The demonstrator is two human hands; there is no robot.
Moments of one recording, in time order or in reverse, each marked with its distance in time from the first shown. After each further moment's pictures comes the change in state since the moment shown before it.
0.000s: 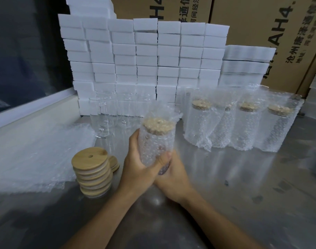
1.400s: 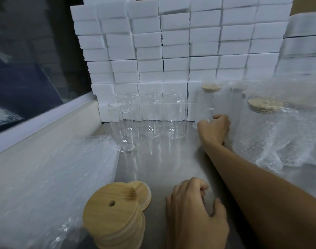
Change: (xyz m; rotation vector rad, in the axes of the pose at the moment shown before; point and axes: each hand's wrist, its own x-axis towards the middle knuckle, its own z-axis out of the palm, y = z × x) left_hand 0.007 -0.034 0.019 0.559 -0.142 -0.146; right_hand 0.246 0.083 -0.007 -0.301 0.768 0.269
